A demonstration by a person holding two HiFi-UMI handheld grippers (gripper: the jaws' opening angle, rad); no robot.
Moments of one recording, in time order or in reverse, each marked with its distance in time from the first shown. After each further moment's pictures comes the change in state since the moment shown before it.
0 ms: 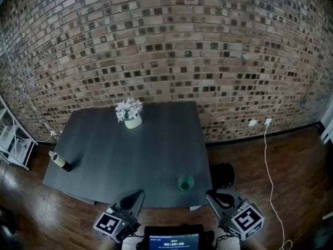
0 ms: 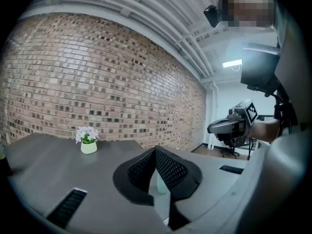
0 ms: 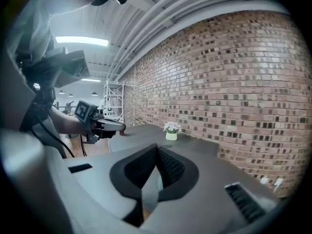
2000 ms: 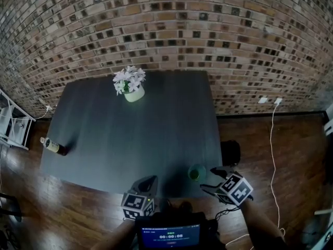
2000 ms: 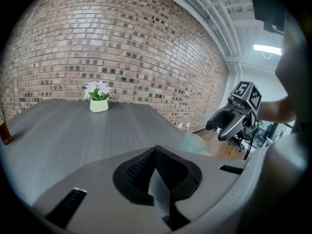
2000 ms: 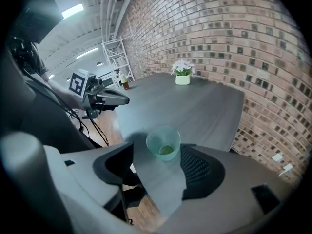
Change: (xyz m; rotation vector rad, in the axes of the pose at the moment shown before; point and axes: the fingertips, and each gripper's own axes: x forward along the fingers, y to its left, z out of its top) left arm 0.071 0.061 -0.162 -0.139 0.354 0.139; right arm 0.131 -0.038 -0.165 0.064 0.592 0.232
